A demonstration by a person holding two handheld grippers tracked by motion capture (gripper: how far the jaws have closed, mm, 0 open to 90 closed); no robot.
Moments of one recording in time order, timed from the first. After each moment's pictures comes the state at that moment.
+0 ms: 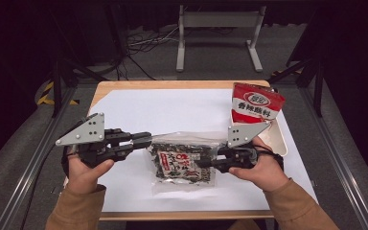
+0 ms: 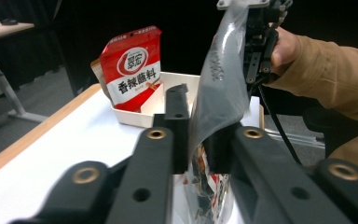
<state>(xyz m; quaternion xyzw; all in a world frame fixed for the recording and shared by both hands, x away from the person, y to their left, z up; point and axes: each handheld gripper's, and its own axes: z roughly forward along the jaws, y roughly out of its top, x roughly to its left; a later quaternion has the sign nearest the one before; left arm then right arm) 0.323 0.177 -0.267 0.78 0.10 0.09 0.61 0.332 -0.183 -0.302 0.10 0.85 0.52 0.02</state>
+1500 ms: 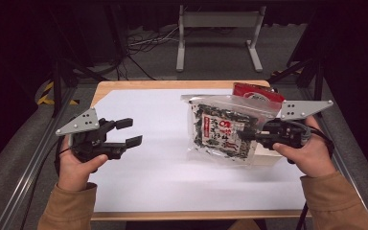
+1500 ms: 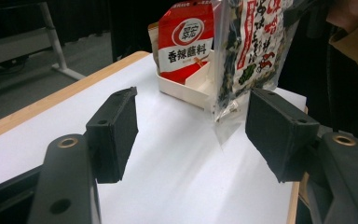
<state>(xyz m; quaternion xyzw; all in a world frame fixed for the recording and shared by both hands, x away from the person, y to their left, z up) 0.342 0.200 -0.283 0.78 0.22 0.12 0.57 0.345 -0.276 -0.251 0.19 0.82 0.53 0.11</state>
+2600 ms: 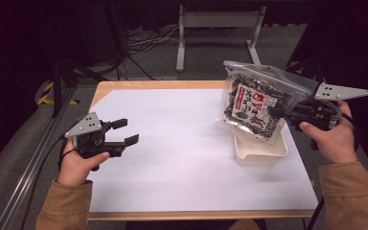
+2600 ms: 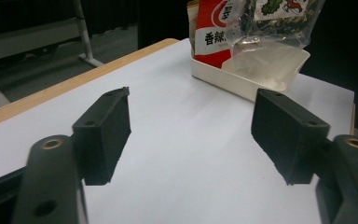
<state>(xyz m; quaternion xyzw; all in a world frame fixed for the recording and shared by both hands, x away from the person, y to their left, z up) 0.365 0.214 -0.326 0.77 0.26 0.14 0.57 0.372 -0.348 -0.242 0.28 0.77 0.54 0.19</state>
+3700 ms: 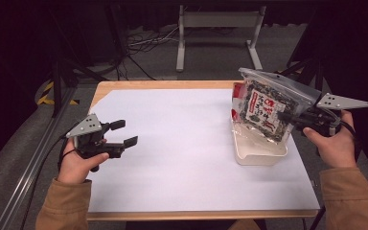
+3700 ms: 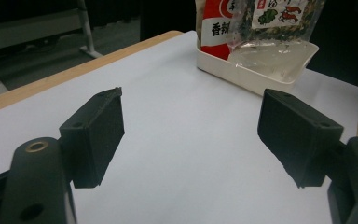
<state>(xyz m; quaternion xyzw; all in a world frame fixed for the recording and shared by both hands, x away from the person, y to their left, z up) 0.370 0.217 -0.337 0.77 0.27 0.14 0.56 0.376 -0.378 -0.279 0.34 0.76 0.50 0.23</state>
